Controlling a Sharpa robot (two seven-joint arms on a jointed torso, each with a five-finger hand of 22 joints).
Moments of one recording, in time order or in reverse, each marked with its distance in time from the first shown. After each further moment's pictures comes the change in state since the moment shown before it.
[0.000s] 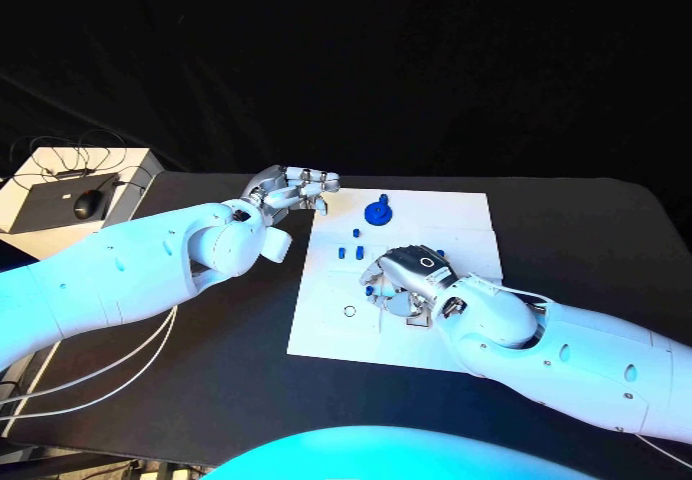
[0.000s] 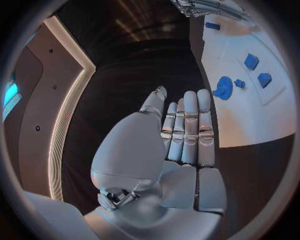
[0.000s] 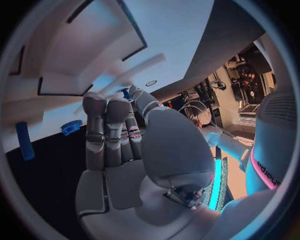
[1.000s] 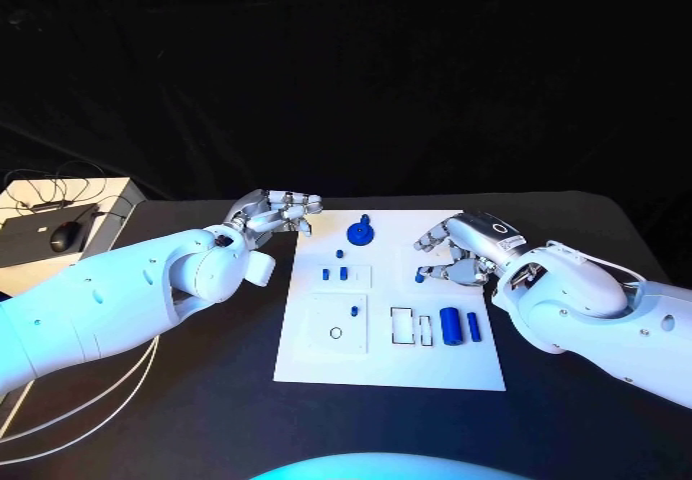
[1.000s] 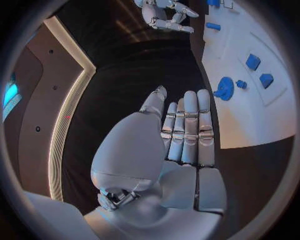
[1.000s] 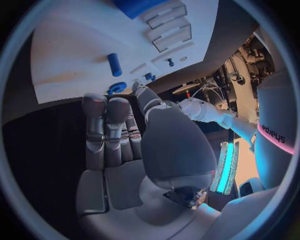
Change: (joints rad) left arm 0.000 -0.002 0.000 -0.008 0.000 0.007 0.001; left_hand 0.000 0.000 -0.003 -0.003 0.000 0.000 0.000 0.000 0.000 -0.003 0.003 0.000 0.000 -0.007 0.003 -0.027 -0.006 0.000 -0.003 0.003 -0.027 -0.010; right arm 0.142 -0.266 0.030 0.090 0.144 -0.026 0.024; right_hand 0.020 -0.028 -0.111 0.041 0.024 -0.028 -0.006 0.000 -0.001 -0.004 0.000 0.000 0.001 0.004 0.004 0.000 0.005 0.008 0.000 0.007 0.022 0.000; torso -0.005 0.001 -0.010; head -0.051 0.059
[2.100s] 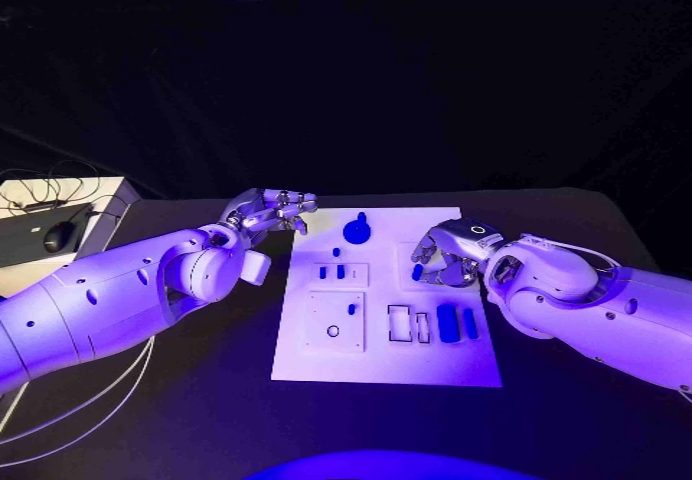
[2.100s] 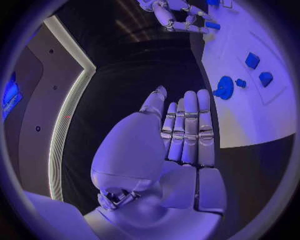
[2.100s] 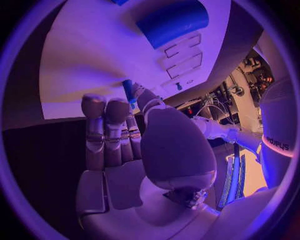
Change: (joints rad) left arm 0.000 0.000 0.000 -0.004 0.000 0.002 0.003; left_hand 0.000 0.000 0.000 0.000 0.000 0.000 0.000 0.000 0.000 -0.004 -0.003 0.000 0.000 0.000 0.000 -0.001 -0.001 0.000 0.000 0.000 -0.005 -0.001; right arm 0.003 0.074 -0.009 -0.106 -0.042 0.180 -0.001; right_hand 0.019 0.010 0.049 -0.003 0.010 0.018 0.002 0.000 0.000 0.062 -0.019 0.000 0.000 0.000 0.000 -0.004 0.012 -0.009 0.002 -0.002 0.015 -0.001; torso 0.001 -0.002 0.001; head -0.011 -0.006
